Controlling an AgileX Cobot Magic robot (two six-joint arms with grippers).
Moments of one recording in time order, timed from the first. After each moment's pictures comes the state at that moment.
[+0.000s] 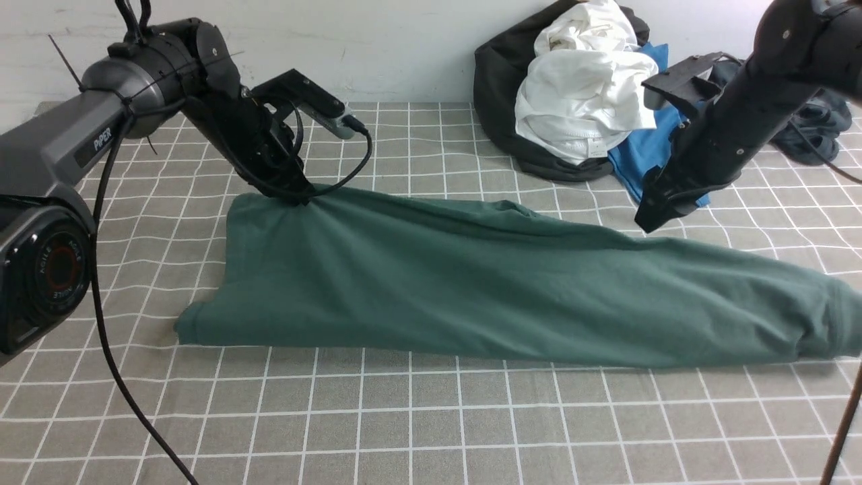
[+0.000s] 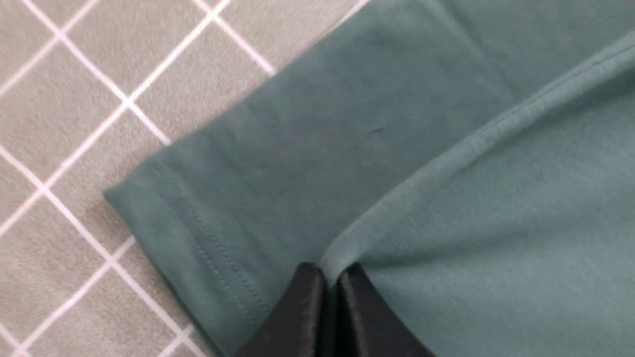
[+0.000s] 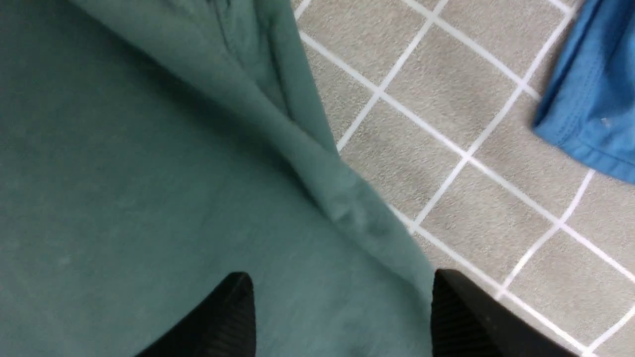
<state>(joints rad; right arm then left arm) 0.10 2.16 -1.89 0.24 1.22 -0.69 -0.09 2.38 -2.12 -0.29 0.99 0.75</state>
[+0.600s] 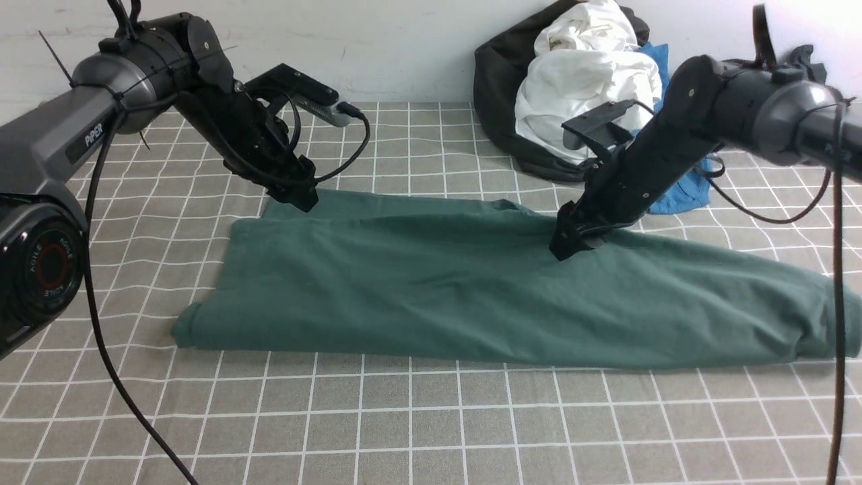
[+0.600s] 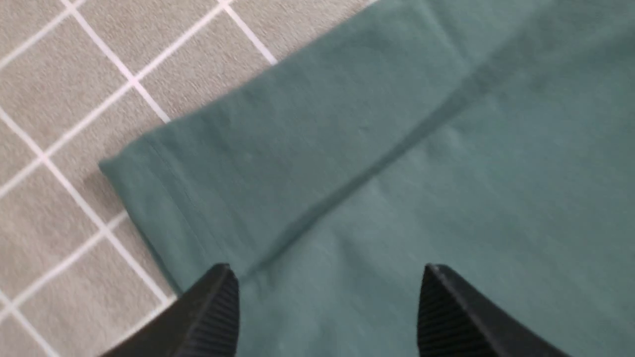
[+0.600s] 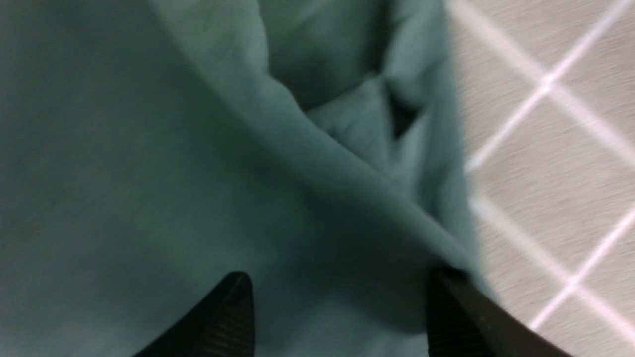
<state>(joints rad) 0.20 2.30 -1.89 0.35 0.95 -0.65 -0.09 2.34 -2.12 -0.30 1.05 0.66</state>
